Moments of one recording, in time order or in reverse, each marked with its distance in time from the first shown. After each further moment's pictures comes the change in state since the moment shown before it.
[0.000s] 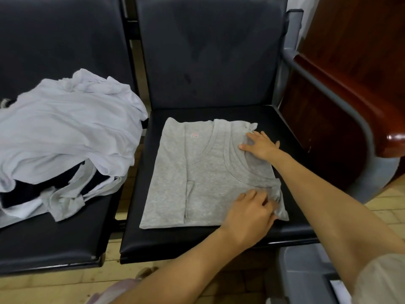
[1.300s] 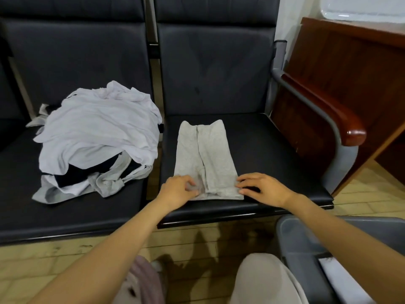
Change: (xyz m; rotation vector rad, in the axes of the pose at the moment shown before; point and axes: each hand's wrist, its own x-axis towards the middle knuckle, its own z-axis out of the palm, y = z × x) left_hand -0.119 -0.109 -0.112 -0.330 -0.271 -0.662; right_hand -0.189 -0.005 0.046 -0.113 0.070 -0.624
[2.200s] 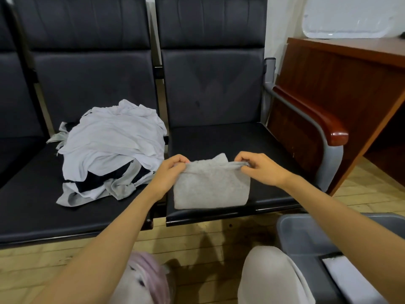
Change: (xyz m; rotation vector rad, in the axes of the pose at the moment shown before) left_hand -0.026 0.014 -0.054 -0.717 0.179 0.198; right_hand 0.003 -0.062 -0.069 0.352 0.123 0.052
